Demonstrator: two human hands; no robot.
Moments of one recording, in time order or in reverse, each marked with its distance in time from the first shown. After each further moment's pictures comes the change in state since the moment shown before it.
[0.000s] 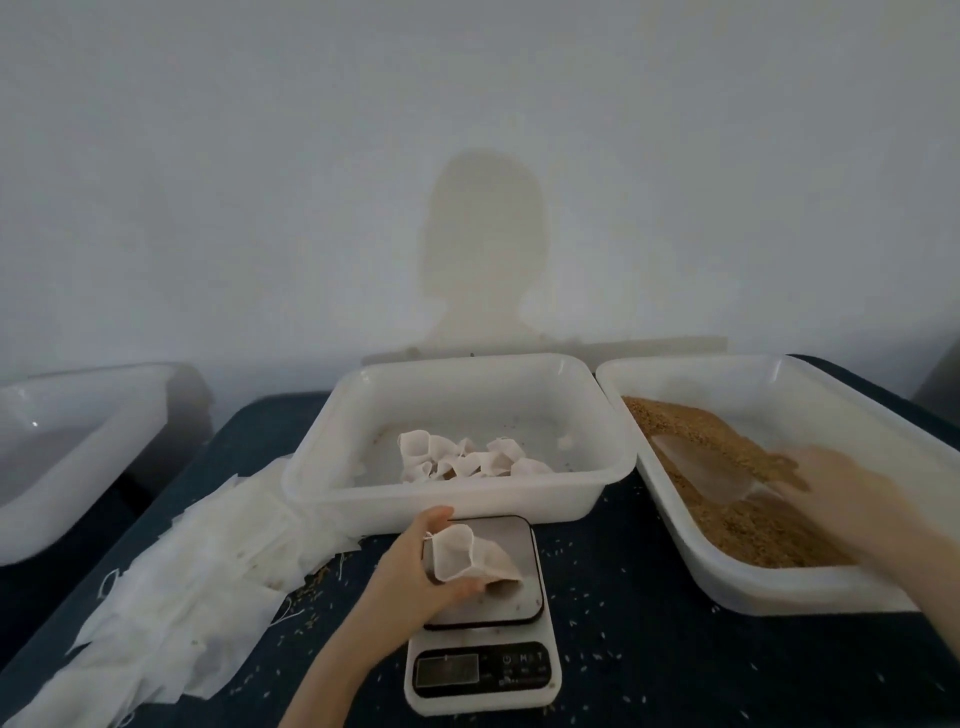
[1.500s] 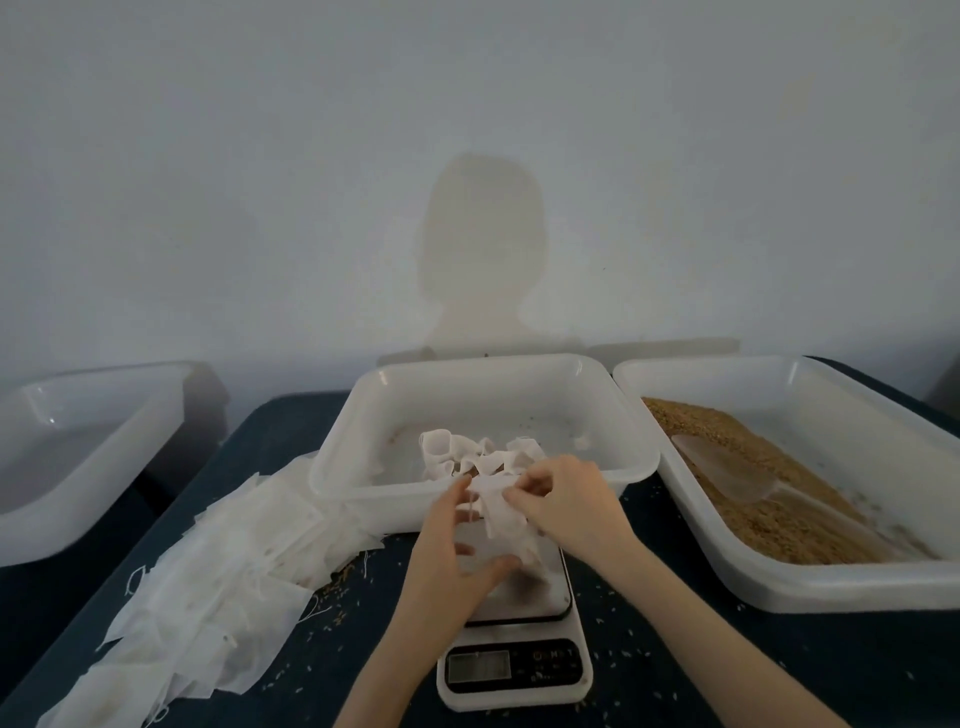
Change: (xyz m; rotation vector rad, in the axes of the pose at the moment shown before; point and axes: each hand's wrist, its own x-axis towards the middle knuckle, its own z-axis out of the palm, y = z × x) left_hand -0.006 0.027 0.006 -0.172 0.201 0.100; right_hand -0.053 -0.239 0.042 0.570 -0.053 -0.330
